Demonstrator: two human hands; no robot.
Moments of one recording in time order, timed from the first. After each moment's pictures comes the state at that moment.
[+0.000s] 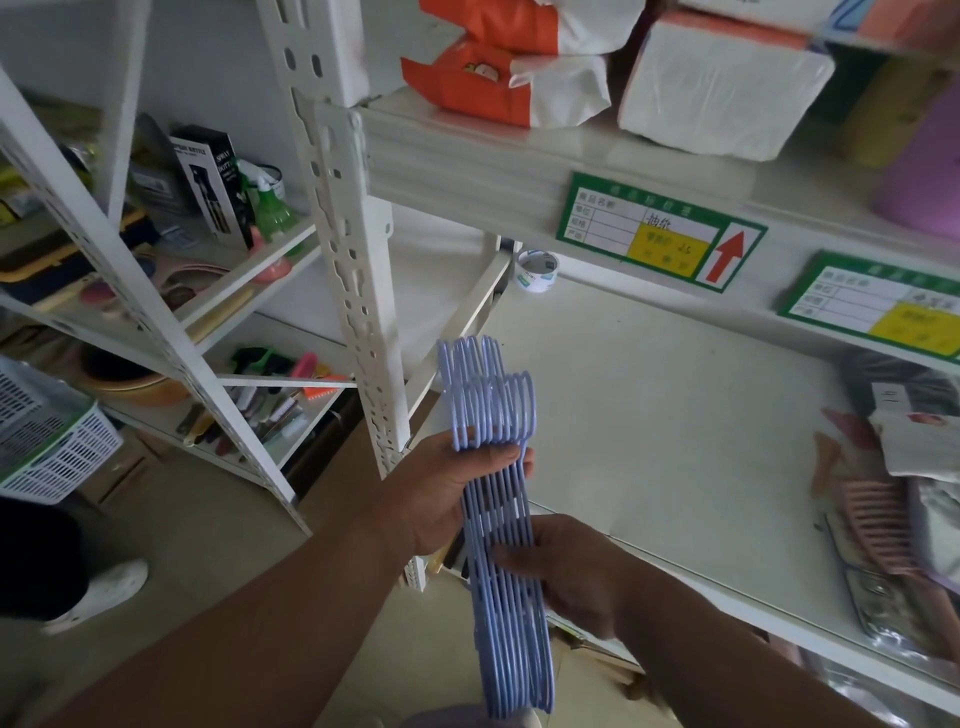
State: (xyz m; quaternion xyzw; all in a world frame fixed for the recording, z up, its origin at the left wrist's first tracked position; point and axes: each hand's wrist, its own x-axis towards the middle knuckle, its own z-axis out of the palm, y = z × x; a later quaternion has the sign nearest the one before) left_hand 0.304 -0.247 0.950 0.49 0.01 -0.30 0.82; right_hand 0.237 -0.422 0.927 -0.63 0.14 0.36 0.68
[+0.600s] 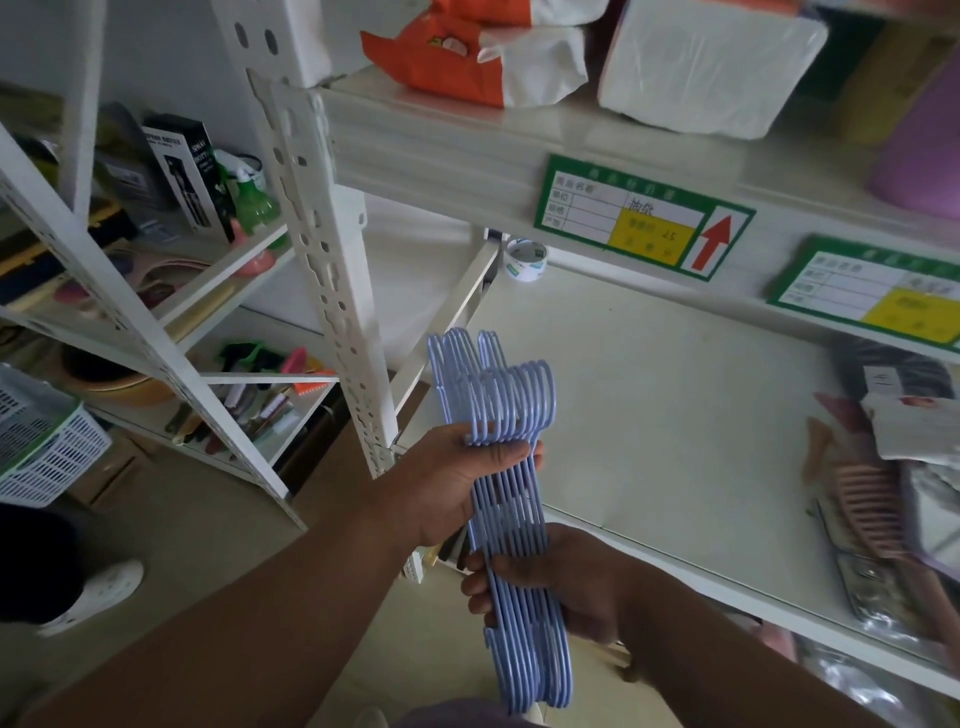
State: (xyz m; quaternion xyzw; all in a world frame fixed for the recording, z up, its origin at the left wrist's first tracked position) left_hand 0.312 -0.263 0.947 0.53 0.00 -0.31 0.79; right_hand 0.230 -0.433 0.928 -0.52 0.10 0.43 0.73
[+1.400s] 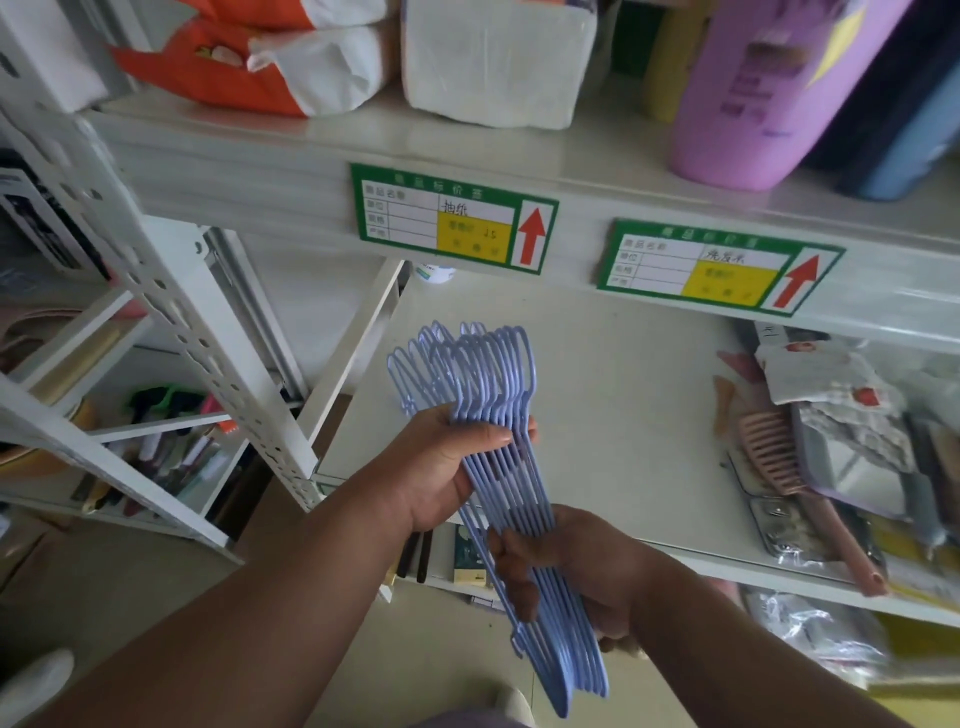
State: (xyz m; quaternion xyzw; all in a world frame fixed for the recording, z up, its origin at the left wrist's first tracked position) left_hand 0.328 -0.334 0.965 0.50 -0.09 -0.36 0.78; right_hand 0.206 -0.493 0.954 -0.49 0.11 0.33 0.80
